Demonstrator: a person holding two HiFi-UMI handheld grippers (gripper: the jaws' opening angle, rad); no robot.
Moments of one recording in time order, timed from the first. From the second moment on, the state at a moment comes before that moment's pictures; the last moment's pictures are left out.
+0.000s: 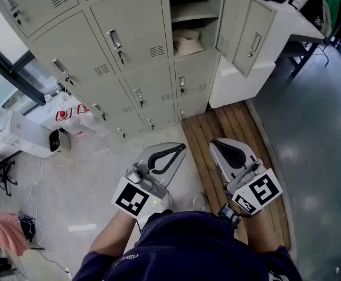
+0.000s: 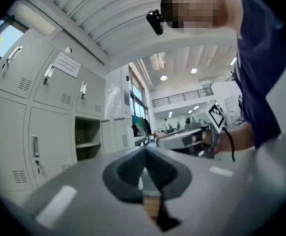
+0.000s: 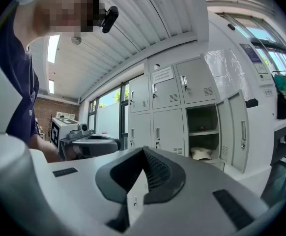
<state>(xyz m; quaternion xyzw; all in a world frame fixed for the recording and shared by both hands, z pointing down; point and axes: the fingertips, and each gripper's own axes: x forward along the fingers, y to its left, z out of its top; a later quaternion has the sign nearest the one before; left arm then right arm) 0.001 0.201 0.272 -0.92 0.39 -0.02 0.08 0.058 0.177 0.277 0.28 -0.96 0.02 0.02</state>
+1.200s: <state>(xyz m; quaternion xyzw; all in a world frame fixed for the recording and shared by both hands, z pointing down) 0.072 0.199 0.277 -0.90 0.43 -0.04 0.08 0.137 0.162 0.287 0.25 -0.97 0.06 -0.01</state>
